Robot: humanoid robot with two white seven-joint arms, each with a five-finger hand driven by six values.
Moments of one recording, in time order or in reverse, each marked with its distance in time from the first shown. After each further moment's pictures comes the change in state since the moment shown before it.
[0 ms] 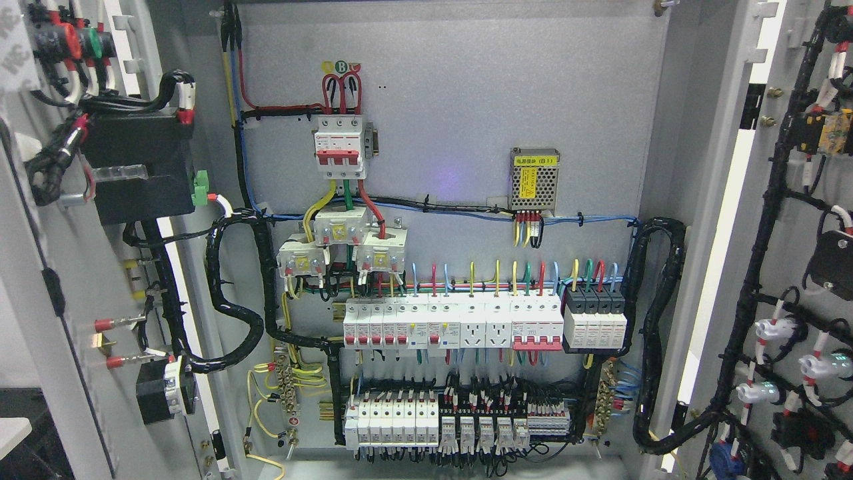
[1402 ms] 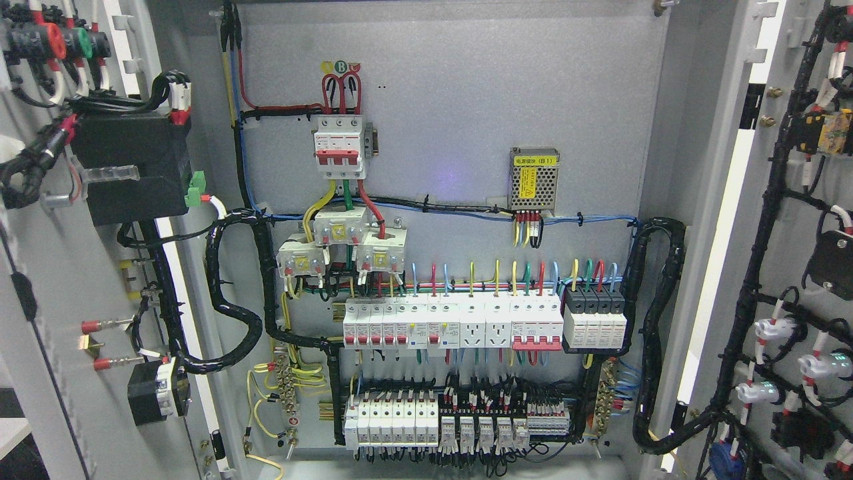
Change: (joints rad) left arm 0.009 -0.014 0.142 -0.106 0.161 -0.001 0.005; right arm 0.002 -0.025 -0.105 0.048 -0.053 0.009 0.001
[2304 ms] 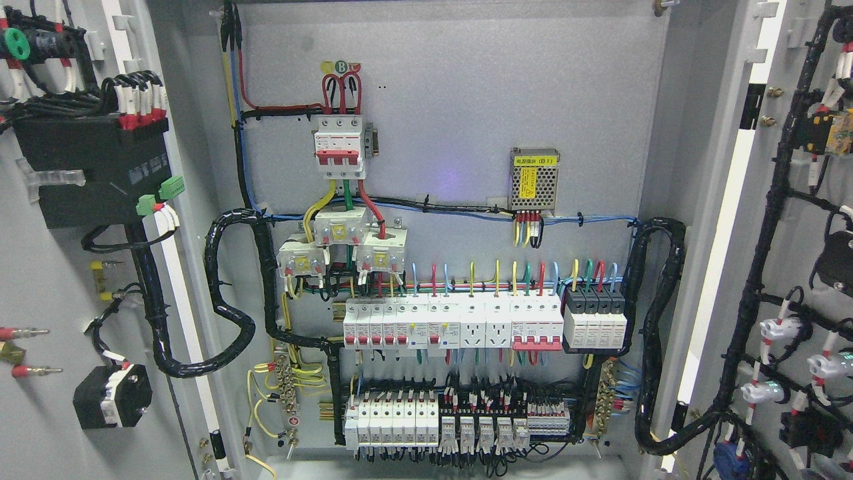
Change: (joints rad) left arm 0.063 0.093 0.186 0.001 0.209 0.000 0.003; right arm 0.041 0.019 -0.070 0.032 -0.015 -0.004 0.001
